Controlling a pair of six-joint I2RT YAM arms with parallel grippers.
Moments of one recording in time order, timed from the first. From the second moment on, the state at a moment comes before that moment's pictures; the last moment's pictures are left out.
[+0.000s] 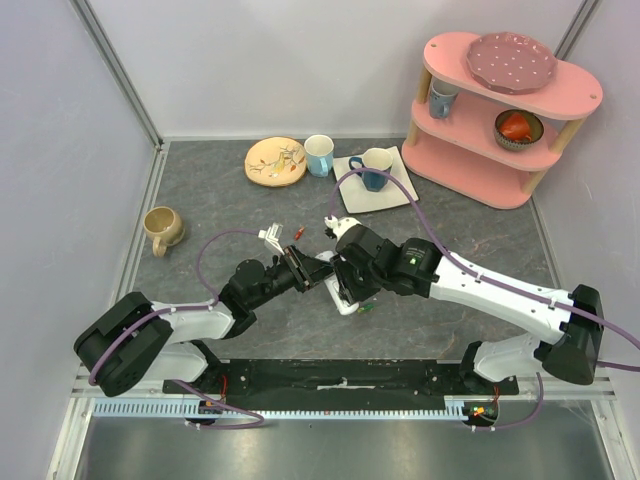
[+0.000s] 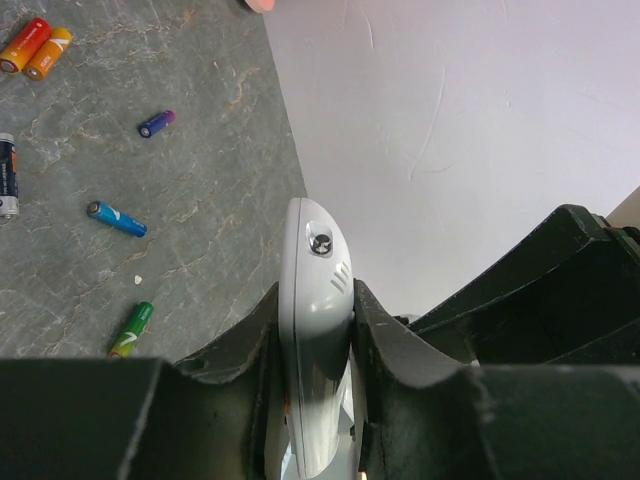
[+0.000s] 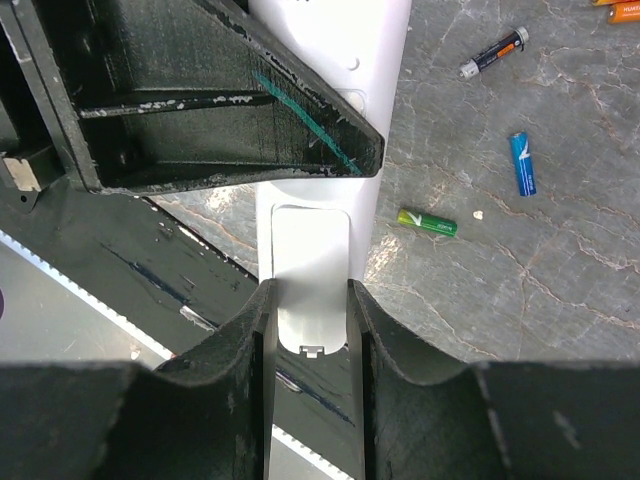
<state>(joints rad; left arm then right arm) -0.77 1.29 0.27 1.00 0.22 -1.24 1.06 1.35 1.22 -0.83 0.11 0.48</state>
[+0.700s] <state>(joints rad) -0.77 1.27 0.26 1.02 0.22 -1.24 1.06 1.36 1.22 -0.83 0.11 0.49</state>
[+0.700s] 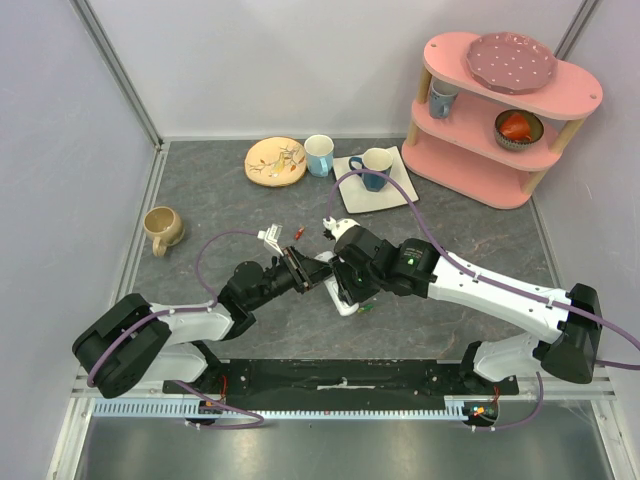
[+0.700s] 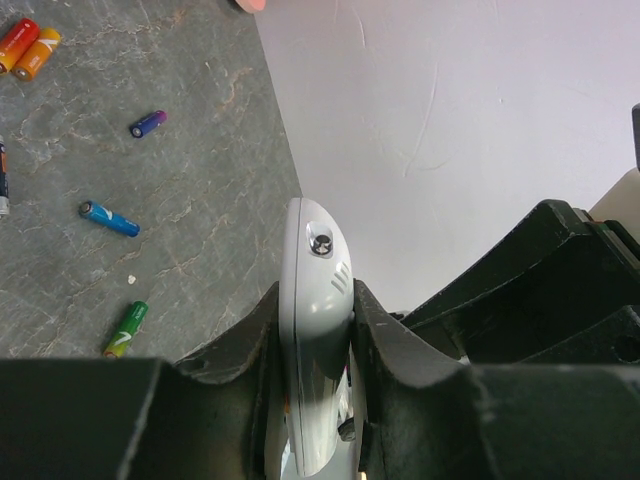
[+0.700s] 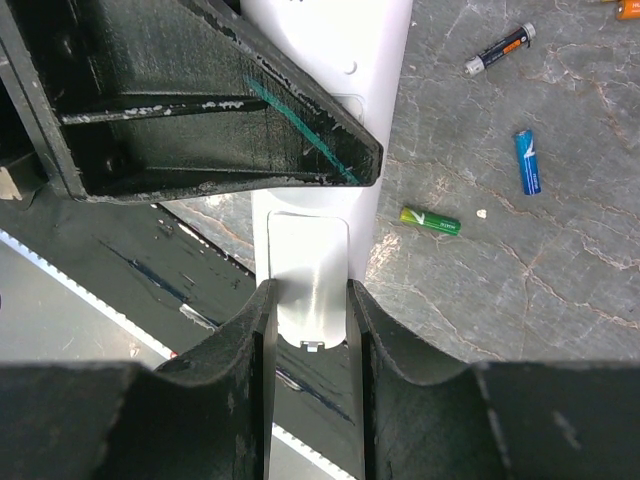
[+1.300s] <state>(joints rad) -0.78 1.31 0.25 1.08 0.22 -1.24 1.06 1.36 1.22 -0.84 0.11 0.48</state>
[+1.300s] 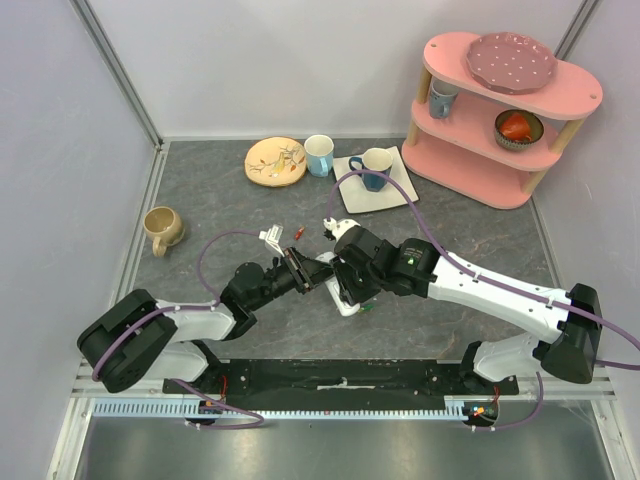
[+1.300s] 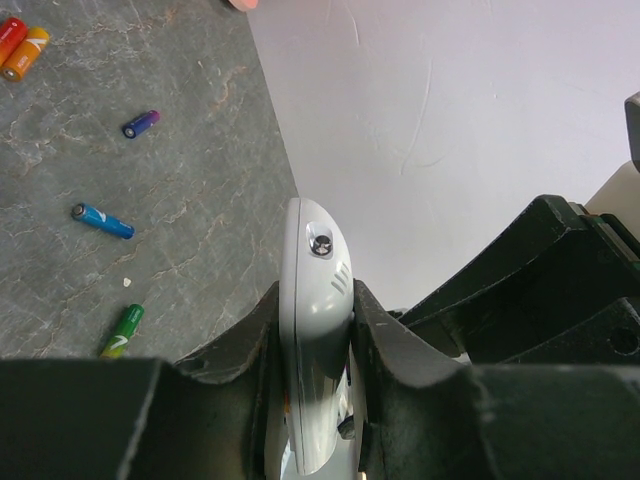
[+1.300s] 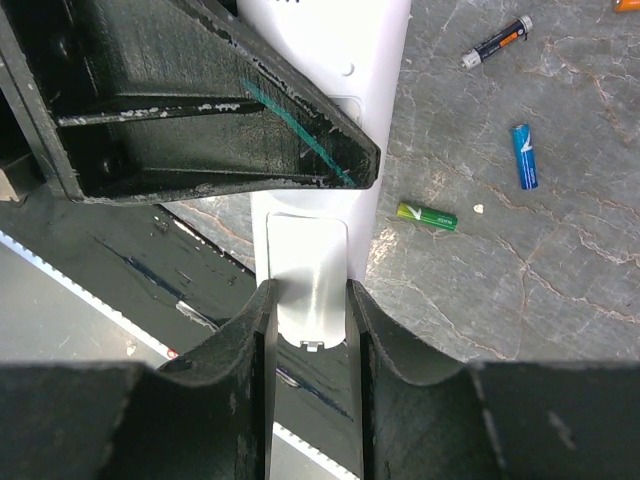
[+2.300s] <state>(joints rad) -0.79 1.32 0.24 1.12 0.22 -1.26 1.05 1.35 1.22 -0.82 0.11 0.49</state>
